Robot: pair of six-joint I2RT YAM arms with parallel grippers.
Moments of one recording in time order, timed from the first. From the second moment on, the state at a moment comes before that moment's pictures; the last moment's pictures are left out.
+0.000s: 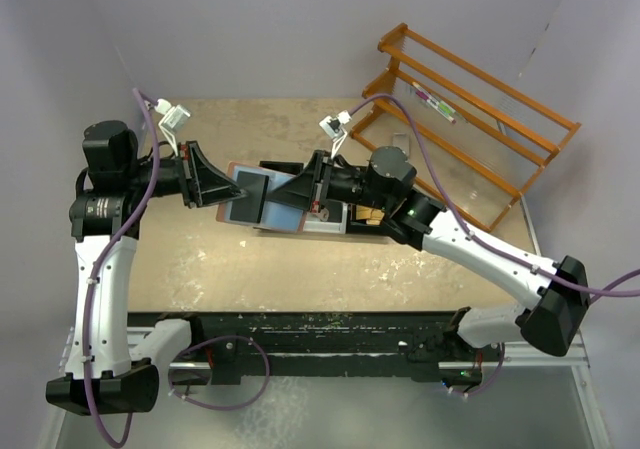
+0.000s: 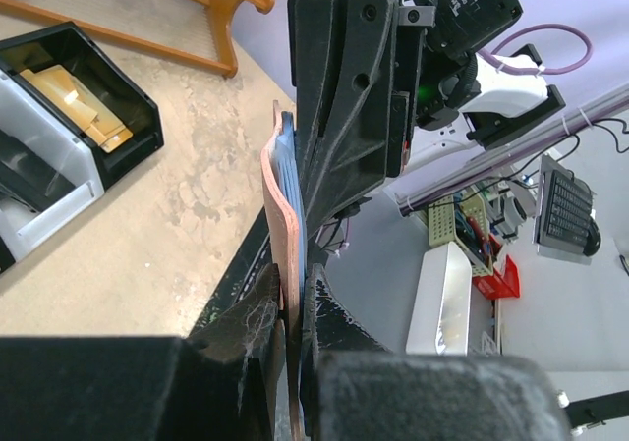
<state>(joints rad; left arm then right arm) 0.06 1.01 1.33 -0.69 1.33 -0.38 0.87 1.33 1.16 0.26 -0.47 0.91</state>
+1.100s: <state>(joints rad) 0.06 1.01 1.31 -0.59 1.36 -0.43 0.85 1.40 1.20 0.35 -0.57 0.95</state>
